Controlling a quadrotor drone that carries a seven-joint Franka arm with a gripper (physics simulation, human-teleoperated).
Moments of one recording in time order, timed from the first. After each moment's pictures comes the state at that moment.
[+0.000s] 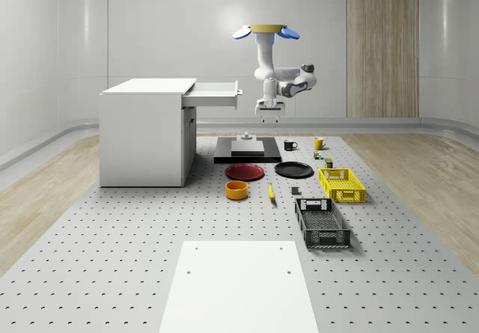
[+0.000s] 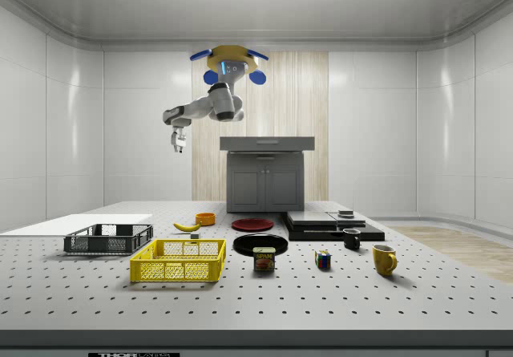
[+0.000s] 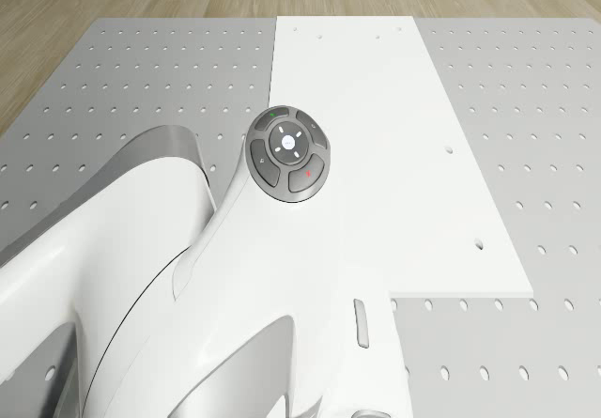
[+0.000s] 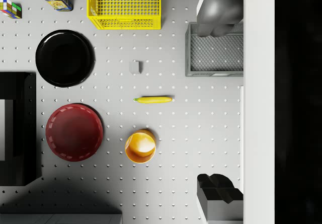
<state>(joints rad) 1.25 -1.58 -1.38 -2.79 1.75 1.65 -0.11</state>
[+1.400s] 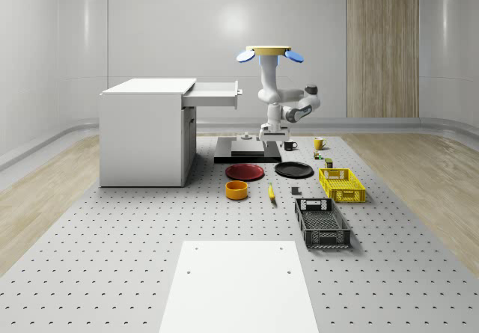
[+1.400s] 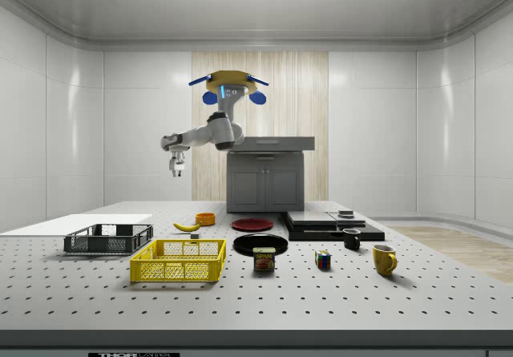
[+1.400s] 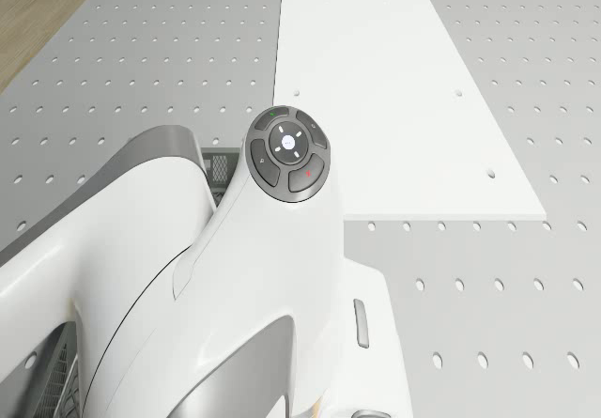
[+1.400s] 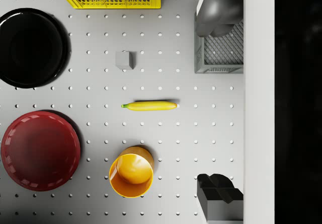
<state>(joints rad) 1.25 -1.59 -1.38 -2.78 1.74 1.66 -0.12</state>
